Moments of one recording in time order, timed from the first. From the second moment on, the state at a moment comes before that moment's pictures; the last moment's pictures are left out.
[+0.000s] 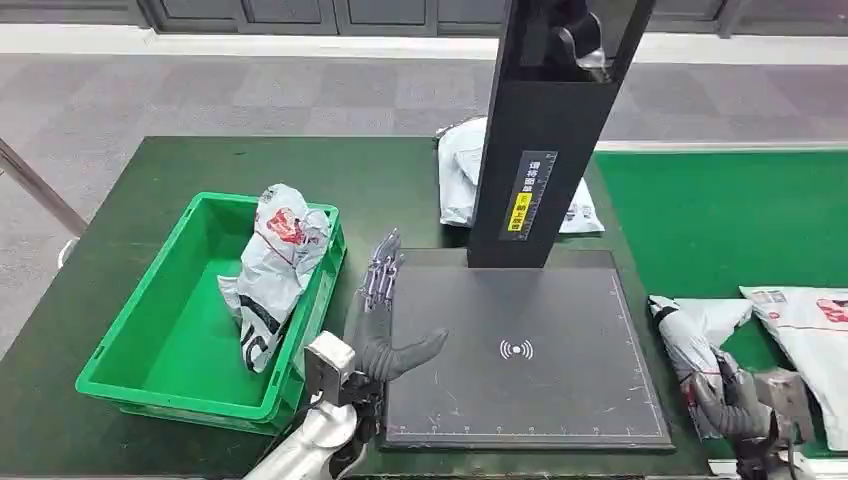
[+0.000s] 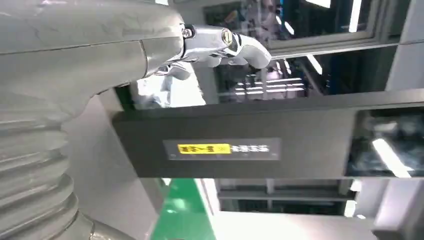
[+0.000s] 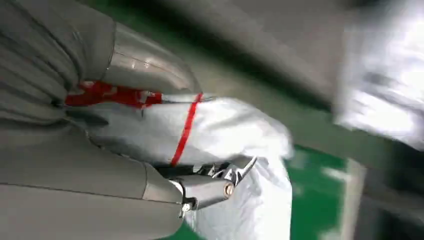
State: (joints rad) left arm -0.25 -0.16 -0.68 -1.18 0.13 0.35 -0.70; right arm -0.18 -0.27 -0.36 -0.66 0.12 0.56 -0.69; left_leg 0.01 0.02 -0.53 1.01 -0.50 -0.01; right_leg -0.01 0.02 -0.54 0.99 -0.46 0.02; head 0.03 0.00
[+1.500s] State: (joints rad) left arm -0.21 -0.14 -0.66 -1.21 0.12 0.34 -0.68; right arm -0.10 0.07 -0.57 -1.46 -0.33 0.54 -0.70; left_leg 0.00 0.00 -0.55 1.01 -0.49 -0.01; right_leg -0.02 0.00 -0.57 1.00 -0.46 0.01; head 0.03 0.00
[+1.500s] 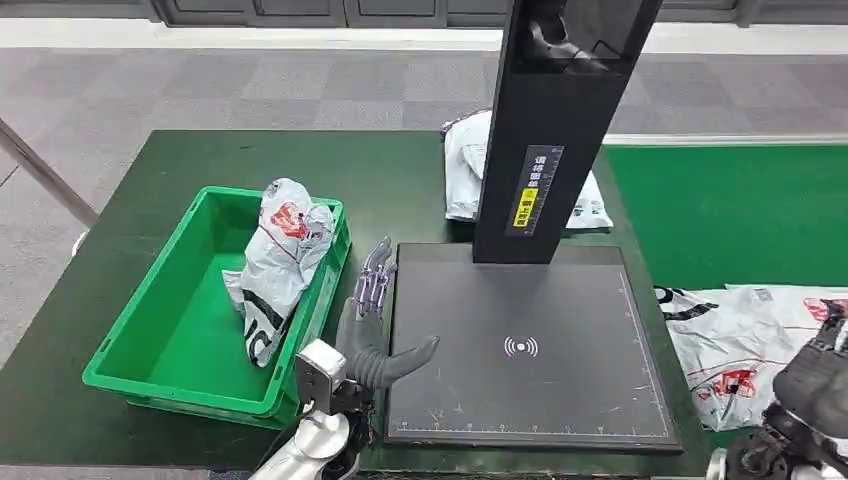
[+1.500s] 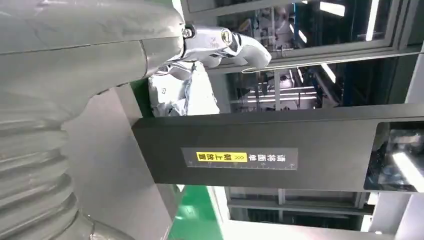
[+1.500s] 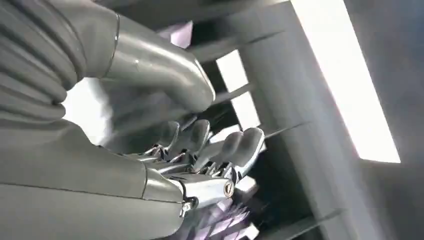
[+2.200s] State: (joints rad) left arm -0.18 -0.15 -0.66 -1.26 0.06 0.34 -0.66; right arm -0.24 -0.19 -0.32 -0.86 1.40 -0.51 0.05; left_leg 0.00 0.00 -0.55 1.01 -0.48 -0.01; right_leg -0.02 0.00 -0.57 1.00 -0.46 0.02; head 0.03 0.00
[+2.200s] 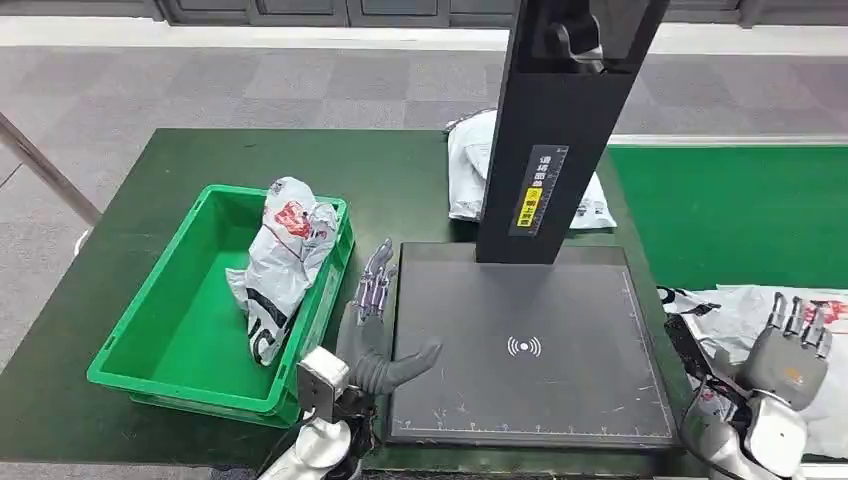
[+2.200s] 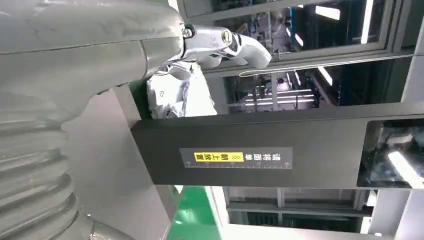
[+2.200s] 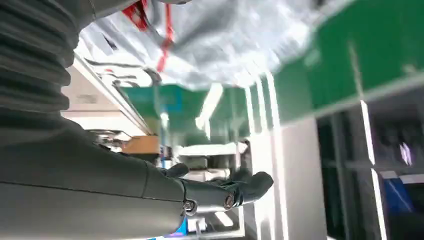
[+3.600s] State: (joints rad) left arm -0.24 -0.20 -0.67 -1.24 0.08 0.31 -0.64; right arm -0.52 -0.20 -0.42 -0.34 1.30 -0.04 -0.16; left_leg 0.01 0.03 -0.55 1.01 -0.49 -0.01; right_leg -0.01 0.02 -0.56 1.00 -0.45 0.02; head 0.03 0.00
